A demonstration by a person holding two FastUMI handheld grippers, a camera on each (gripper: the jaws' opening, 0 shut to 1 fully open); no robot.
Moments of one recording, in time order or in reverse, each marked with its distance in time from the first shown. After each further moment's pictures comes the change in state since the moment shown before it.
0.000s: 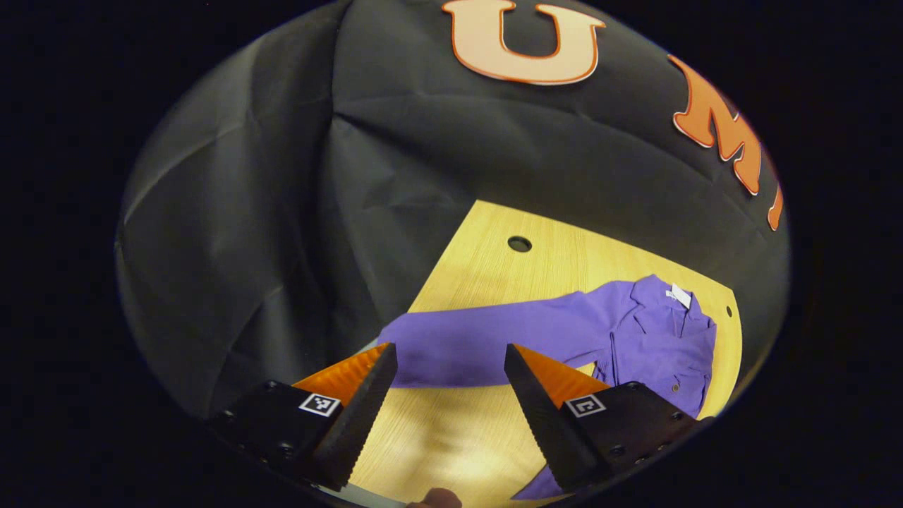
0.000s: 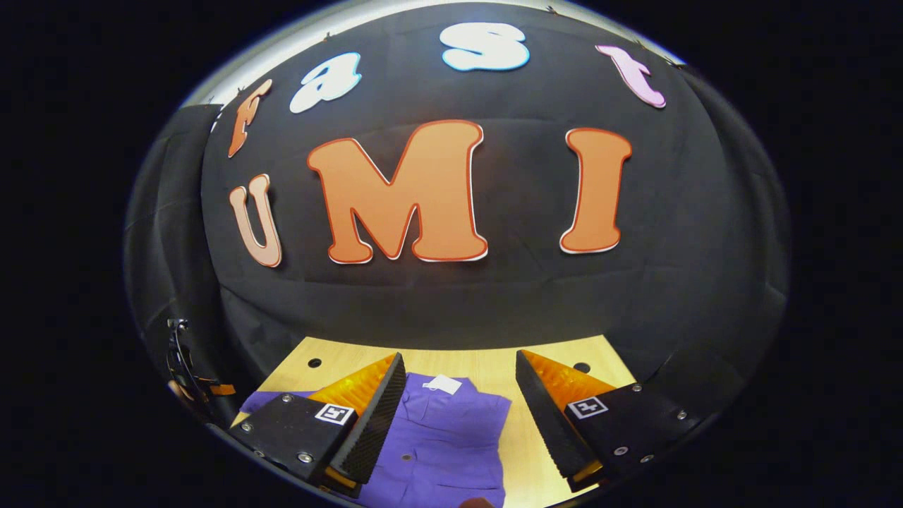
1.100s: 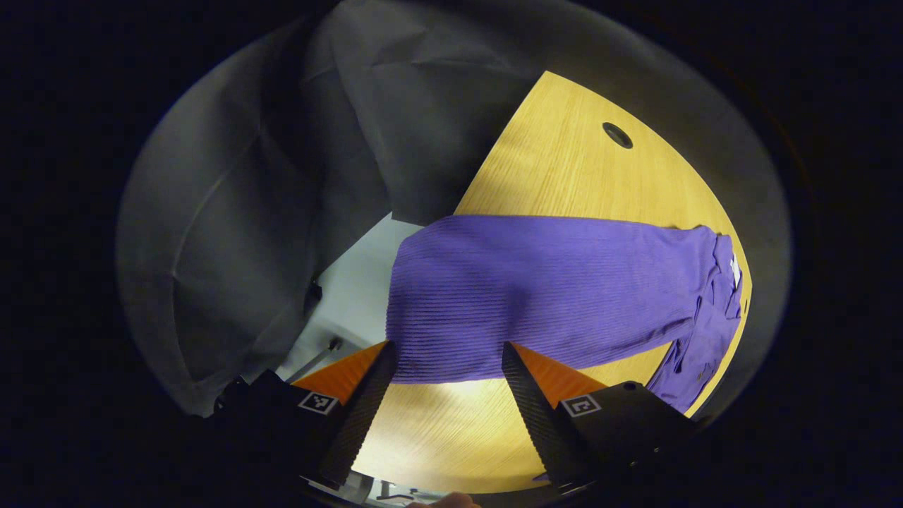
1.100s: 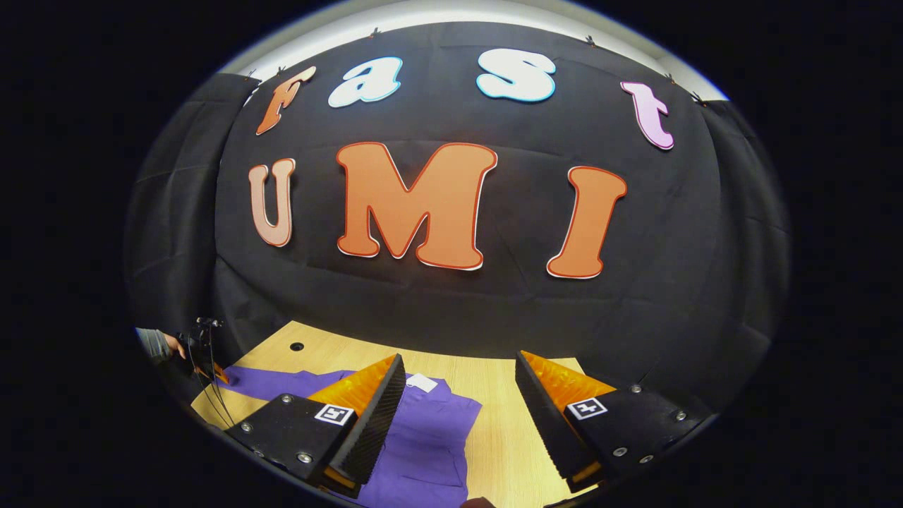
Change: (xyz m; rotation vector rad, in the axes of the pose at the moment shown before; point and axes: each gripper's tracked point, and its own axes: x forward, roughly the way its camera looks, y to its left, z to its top) left arm 0.123 0.068 -0.093 -0.127 0.561 0.015; right arm -0.042 0.010 0.002 -0.130 -0.034 -0.030
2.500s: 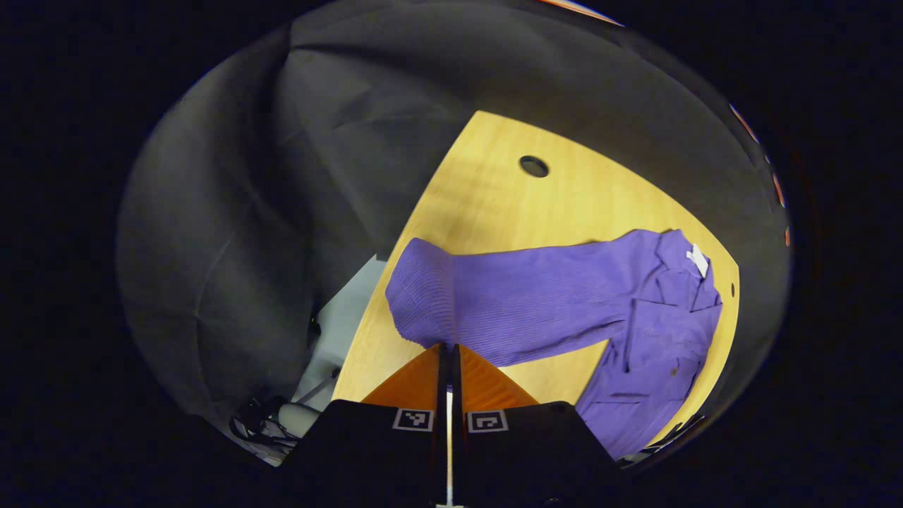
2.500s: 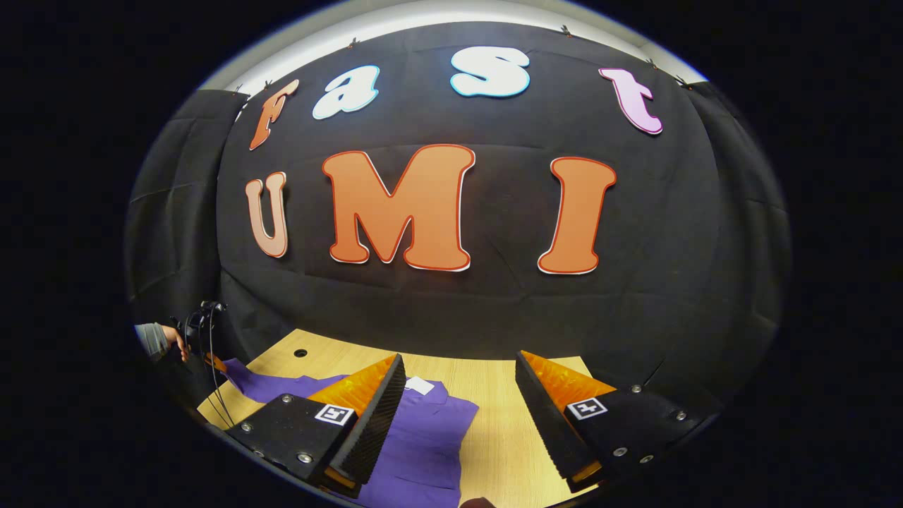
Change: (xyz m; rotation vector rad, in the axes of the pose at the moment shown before) left arm -0.109 -0.114 0.025 0.187 -0.200 -0.025; right arm 0.002 -0.042 -0.008 0.048 -0.023 0.039
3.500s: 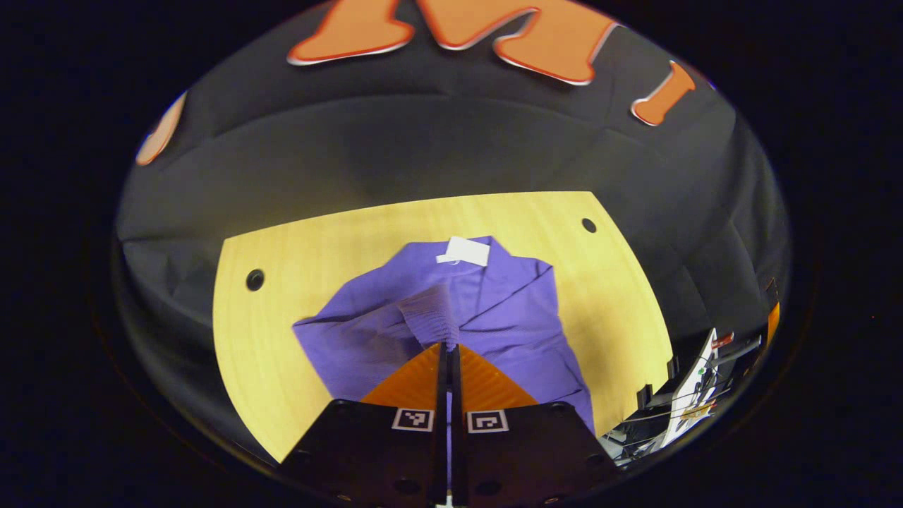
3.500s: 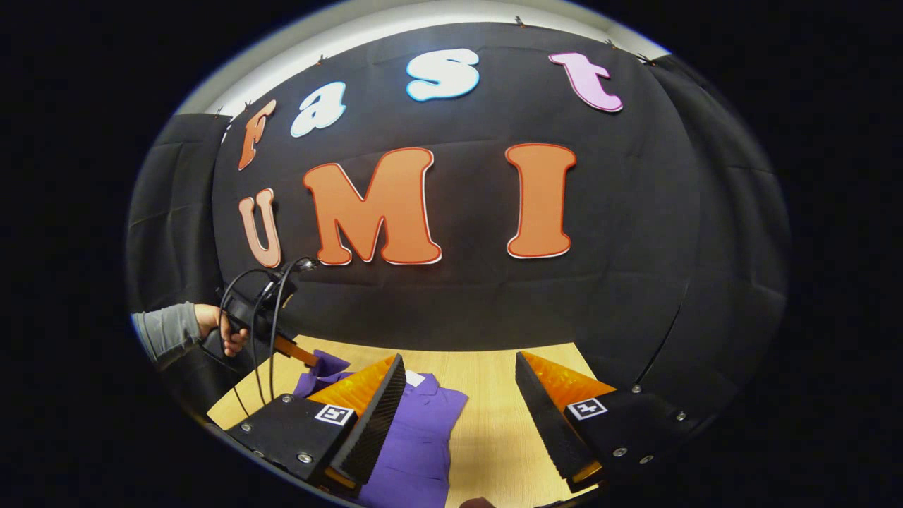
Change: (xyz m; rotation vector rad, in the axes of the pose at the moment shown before) left arm -0.100 -0.434 0.012 0.532 -0.091 -0.346; right arm -0.028 -0.067 -0.033 0.120 0.002 0.000
